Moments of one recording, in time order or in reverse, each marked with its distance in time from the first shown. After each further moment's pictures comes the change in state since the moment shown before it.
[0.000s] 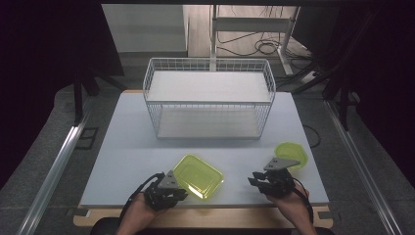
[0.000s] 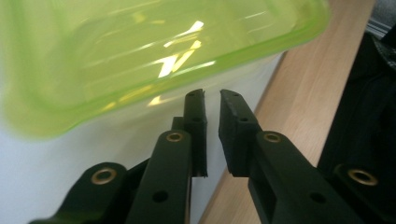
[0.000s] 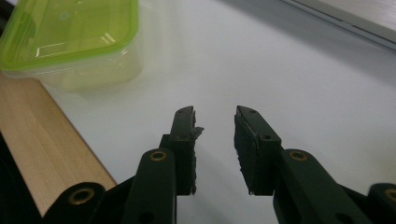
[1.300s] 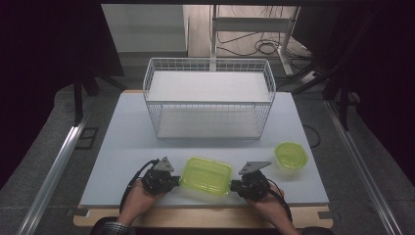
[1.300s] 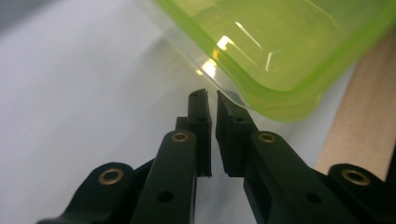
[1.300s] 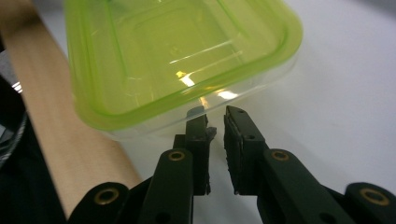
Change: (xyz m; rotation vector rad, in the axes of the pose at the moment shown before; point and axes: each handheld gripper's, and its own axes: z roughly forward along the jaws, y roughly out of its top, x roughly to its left) left arm 0.036 0.010 0.014 -0.018 -0.004 -0.068; right arm 0.033 0.012 0.051 0.070 0.118 -0.022
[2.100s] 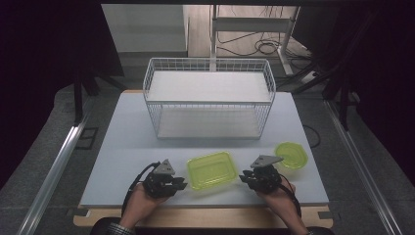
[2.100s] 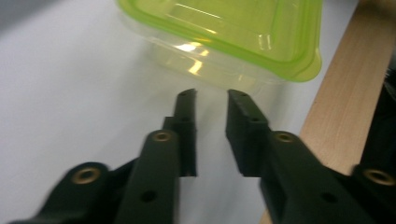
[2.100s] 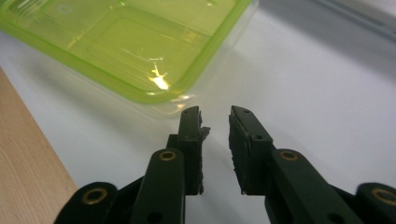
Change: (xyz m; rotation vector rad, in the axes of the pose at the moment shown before) left arm -0.010 -0.006 -0.011 -0.057 0.016 -0.014; right arm -0.027 -0.003 -0.021 -0.033 -0.136 -0.016
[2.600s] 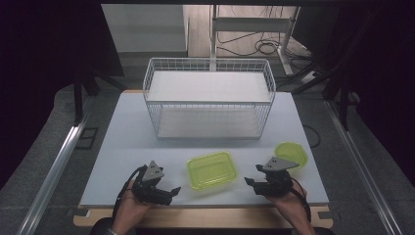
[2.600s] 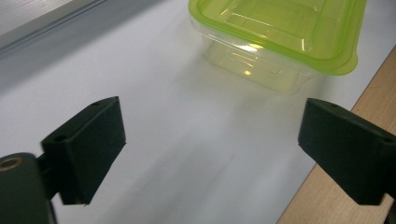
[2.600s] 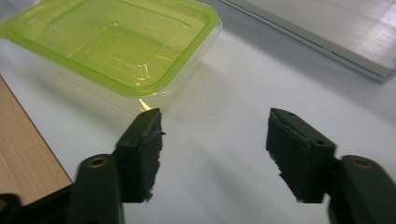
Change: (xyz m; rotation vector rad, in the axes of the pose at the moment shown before) left arm -0.006 -0.014 -0.022 -0.072 0.185 -0.042; right arm -0.008 -0.014 -0.025 -0.115 -0.042 0.003
